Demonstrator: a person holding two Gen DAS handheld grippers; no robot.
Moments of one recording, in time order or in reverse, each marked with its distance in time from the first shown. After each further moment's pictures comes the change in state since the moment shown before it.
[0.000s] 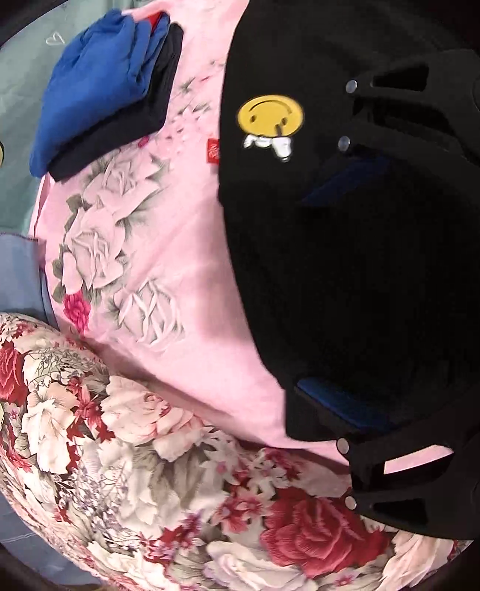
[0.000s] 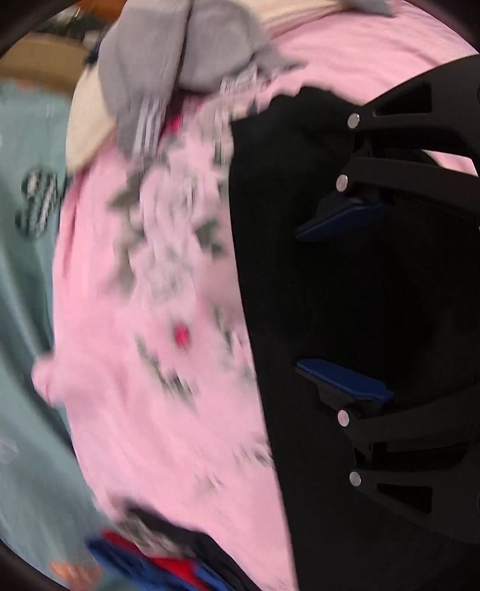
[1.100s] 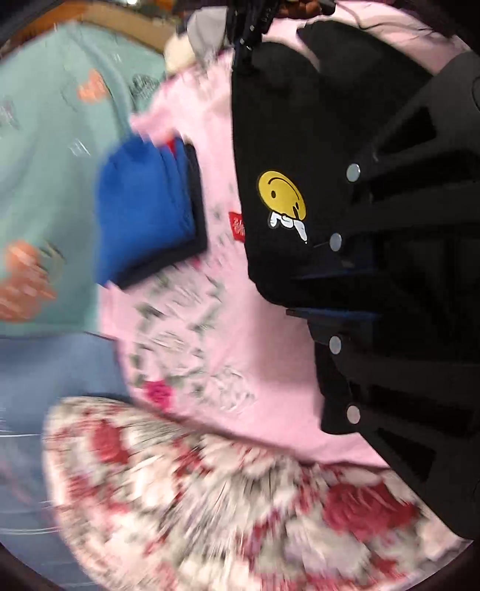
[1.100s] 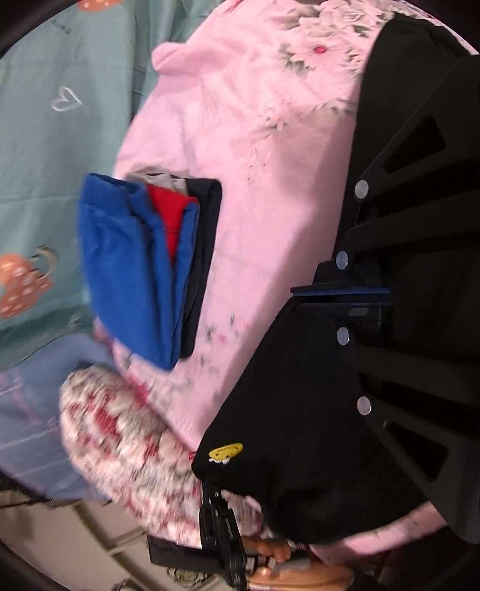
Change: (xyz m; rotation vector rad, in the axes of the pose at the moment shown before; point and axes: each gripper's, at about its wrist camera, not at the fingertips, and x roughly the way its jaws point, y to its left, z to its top) left arm -0.108 0.003 -0.023 0.181 -0.213 -0.343; right arm -0.123 0.151 -0.028 -0.614 -0.054 0.663
